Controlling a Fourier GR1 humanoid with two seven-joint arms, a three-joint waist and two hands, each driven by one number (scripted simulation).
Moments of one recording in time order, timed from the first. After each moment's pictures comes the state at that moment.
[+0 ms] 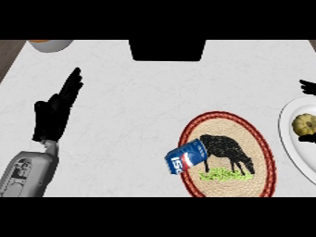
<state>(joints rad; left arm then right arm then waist) -0.27 0.24 -0.07 -1.41 -0.02 0.09 0.11 -0.62 -0.65 -0.26 -0.32 0.53 0.23 -0.90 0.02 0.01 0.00</state>
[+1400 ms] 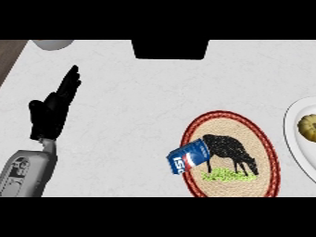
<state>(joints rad) -0.28 0.24 -0.04 -1.42 -0.02 0.07 0.09 -0.51 -1.04 -0.53 -0.17 0.24 0.48 -0.76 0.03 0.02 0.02</state>
